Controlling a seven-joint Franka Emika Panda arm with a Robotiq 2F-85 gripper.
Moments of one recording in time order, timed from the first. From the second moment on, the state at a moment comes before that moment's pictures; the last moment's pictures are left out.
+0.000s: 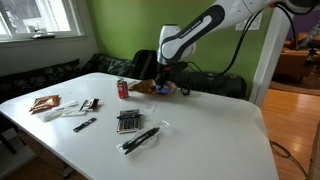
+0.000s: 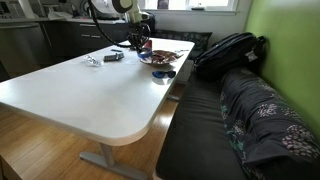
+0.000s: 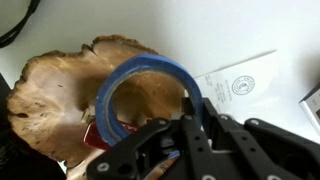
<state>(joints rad) 0.10 0.91 0.08 -1.28 -0.08 2.43 -0.10</state>
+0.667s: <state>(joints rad) 0.10 1.00 0.07 -1.14 -0.03 2.40 0.04</state>
